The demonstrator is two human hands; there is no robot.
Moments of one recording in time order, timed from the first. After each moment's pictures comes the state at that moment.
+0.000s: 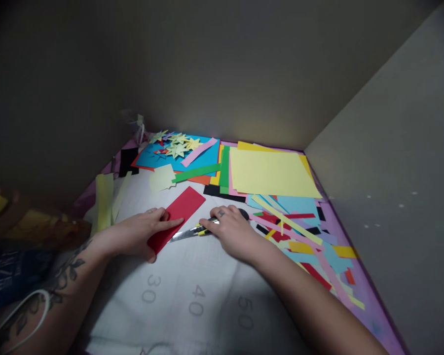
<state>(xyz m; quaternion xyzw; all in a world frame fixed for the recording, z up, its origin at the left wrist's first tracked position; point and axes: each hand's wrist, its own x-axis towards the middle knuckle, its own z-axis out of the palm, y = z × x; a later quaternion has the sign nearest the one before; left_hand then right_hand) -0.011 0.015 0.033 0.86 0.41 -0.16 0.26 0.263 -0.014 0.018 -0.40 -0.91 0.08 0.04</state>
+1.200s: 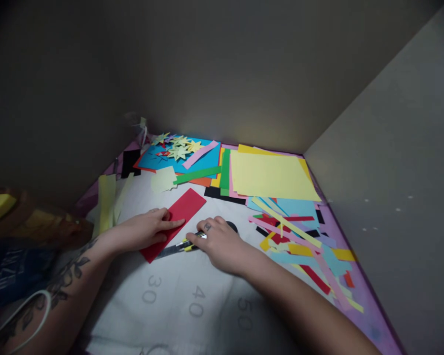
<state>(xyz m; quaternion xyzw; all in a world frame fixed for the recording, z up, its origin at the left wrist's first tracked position) -0.007 0.015 0.033 0.86 0.42 -0.12 0.25 0.240 -0.028 0.020 -0.34 -0.93 0.12 0.01</state>
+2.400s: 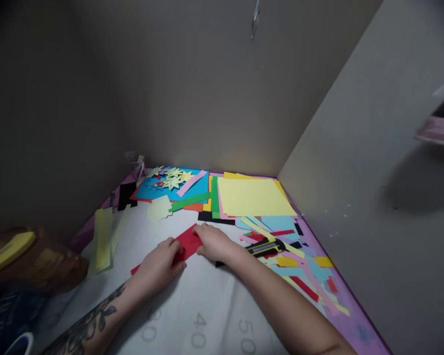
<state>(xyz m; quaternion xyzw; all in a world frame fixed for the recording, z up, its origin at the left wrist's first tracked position) 0.038 -0.017 0.023 0.81 0.55 0.02 0.20 0.227 0.019 0.017 -0.50 -0.83 0.23 0.06</state>
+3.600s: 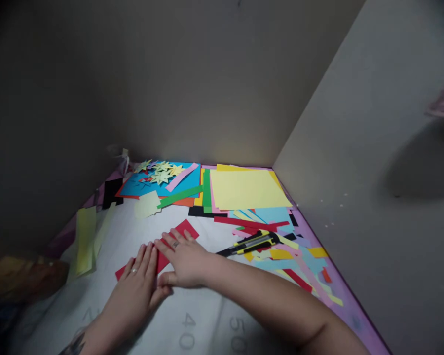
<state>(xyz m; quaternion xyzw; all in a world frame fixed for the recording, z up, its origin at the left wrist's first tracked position) 0.020 -0.057 -0.022 0.83 0.55 -0.03 0.01 0.193 -0.006 0.005 -0.38 -0.88 0.27 0.02</state>
